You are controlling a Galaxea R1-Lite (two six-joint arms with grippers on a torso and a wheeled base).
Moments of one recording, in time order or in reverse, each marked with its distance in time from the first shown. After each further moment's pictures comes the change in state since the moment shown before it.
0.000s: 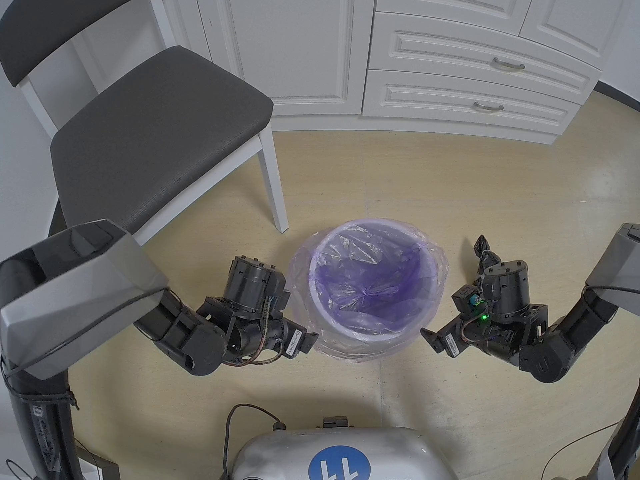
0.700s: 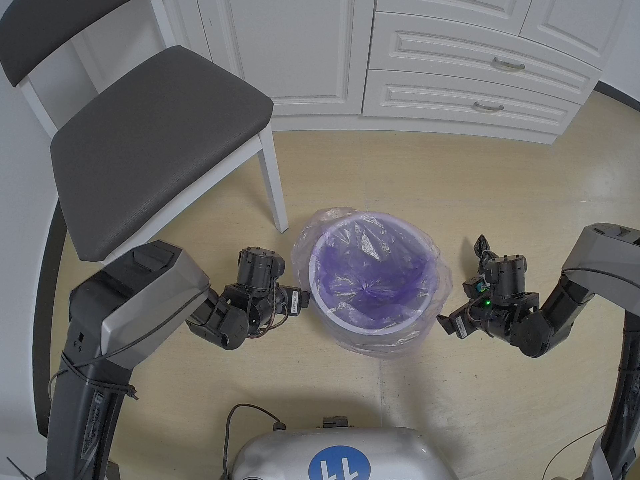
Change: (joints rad) left arm 0.114 0.340 -0.400 -0.106 0.069 -0.190; right arm -0.181 0.194 -0.169 0.002 0.043 -0.022
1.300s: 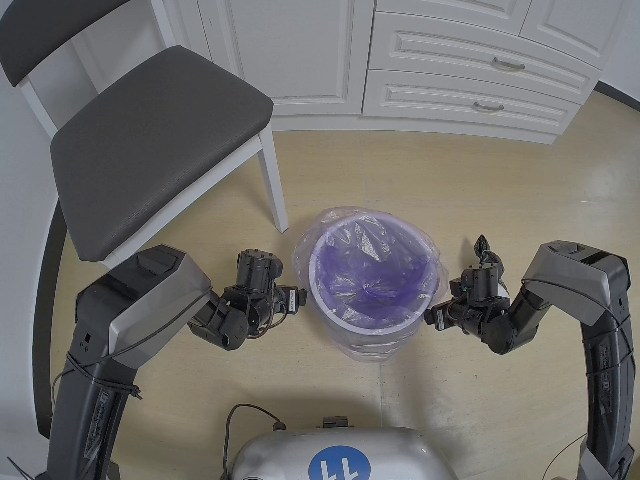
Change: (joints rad) left arm 0.016 0.040 -0.034 -0.021 0.008 -0.050; right arm -0.029 0.279 -0.275 -0.037 0.044 0.213
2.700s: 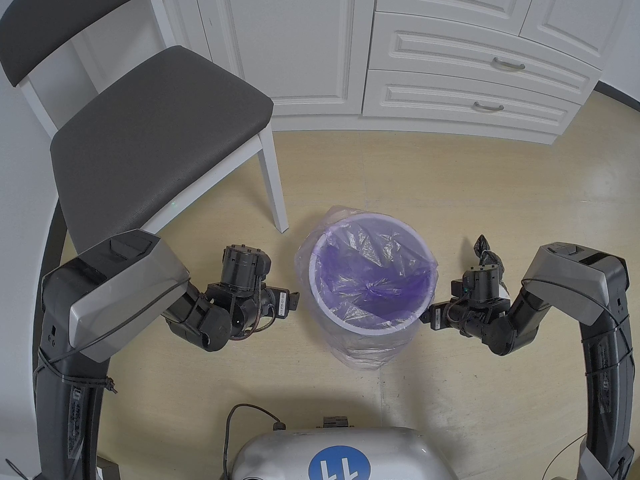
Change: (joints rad) left arm 0.000 -0.152 0.190 0.000 -0.008 0.063; right arm -0.009 0.013 0.001 -0.017 0.117 0.159
